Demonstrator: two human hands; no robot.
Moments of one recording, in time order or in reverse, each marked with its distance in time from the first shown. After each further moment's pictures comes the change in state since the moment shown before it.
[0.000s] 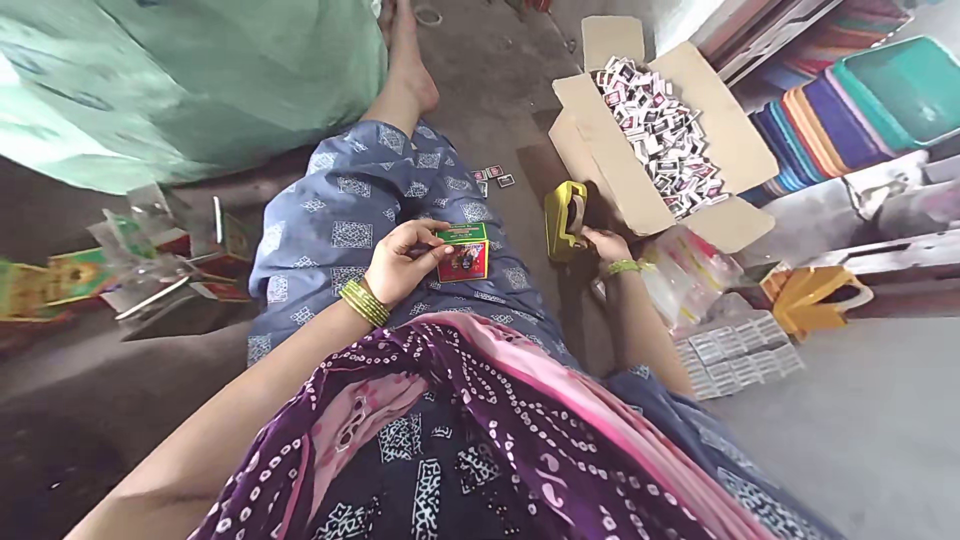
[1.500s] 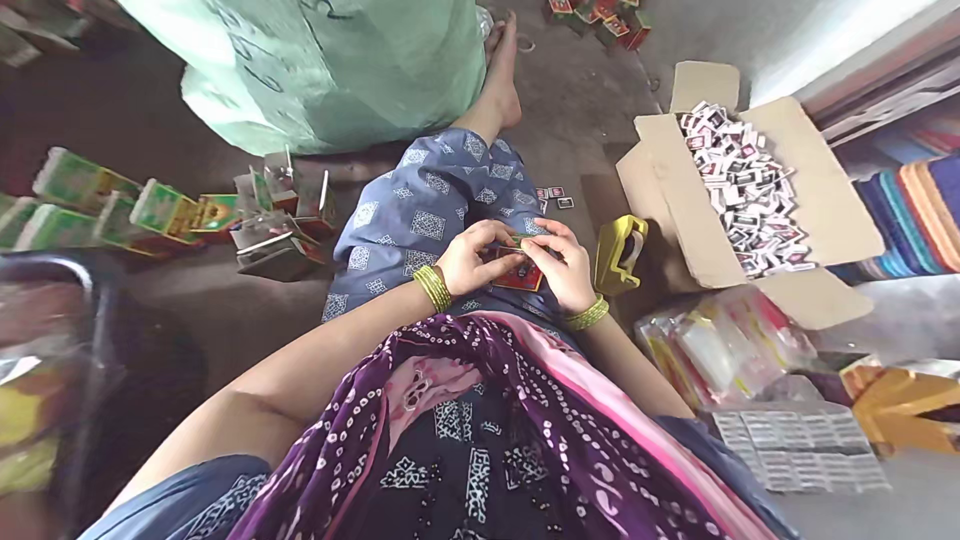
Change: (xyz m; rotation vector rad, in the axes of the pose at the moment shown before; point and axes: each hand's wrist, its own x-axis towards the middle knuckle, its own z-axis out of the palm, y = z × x) left_hand 0.005 0.004 0.001 0.124 0.009 0.037; right_hand -0.166 -0.110 0.126 0.216 -0.403 -0.874
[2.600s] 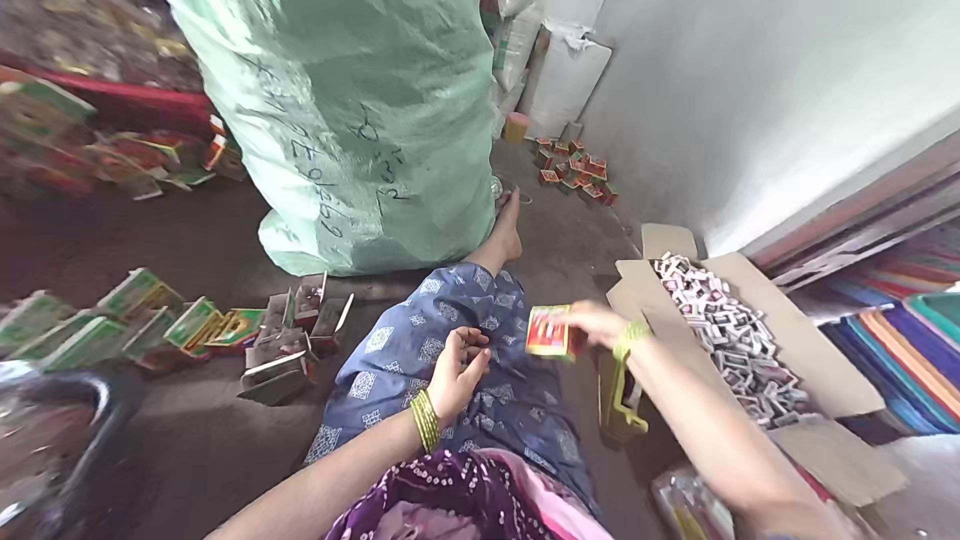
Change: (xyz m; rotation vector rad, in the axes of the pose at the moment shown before) left_hand 0.007 0.002 -0.012 -0.358 0.367 -0.434; right_hand 0.161 -0.032 -0.073 -0.197 -0.412 0.666
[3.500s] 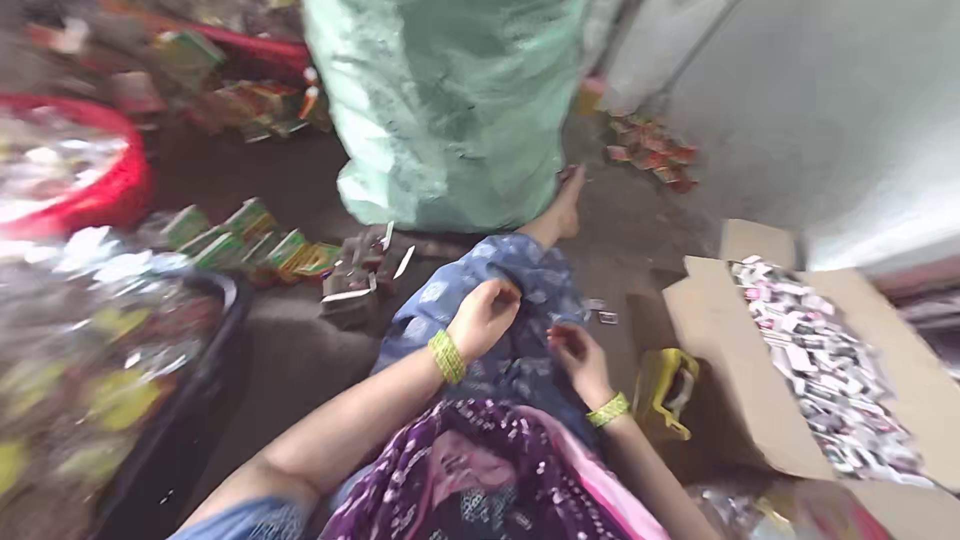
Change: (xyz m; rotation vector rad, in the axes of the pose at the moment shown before) left_hand 0.011 0.040 -0.044 0.405 -0.008 0.191; right_hand -0.001 0.093 0.140 0.089 0.180 -0.716
